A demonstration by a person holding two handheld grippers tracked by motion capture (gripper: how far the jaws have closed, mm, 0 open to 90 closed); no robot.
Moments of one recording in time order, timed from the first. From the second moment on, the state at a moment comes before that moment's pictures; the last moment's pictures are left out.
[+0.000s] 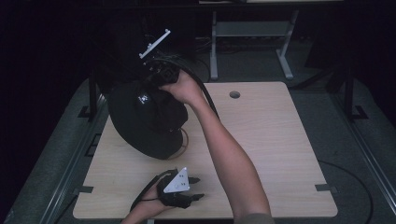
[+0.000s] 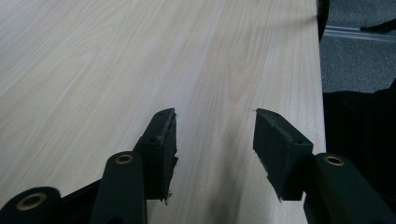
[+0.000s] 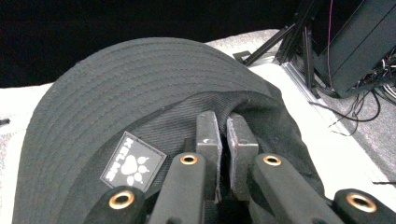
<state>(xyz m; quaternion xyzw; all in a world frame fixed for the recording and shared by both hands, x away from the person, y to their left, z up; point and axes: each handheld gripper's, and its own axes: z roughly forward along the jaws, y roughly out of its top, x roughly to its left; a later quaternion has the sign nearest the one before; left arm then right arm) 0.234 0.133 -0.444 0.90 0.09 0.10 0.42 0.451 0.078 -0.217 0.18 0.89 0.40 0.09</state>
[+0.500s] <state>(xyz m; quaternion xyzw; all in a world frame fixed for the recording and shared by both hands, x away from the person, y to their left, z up) 0.233 0.132 -0.443 0.90 0.09 0.10 0.42 0.440 0.111 -0.223 0.14 0.92 0.35 0.13</state>
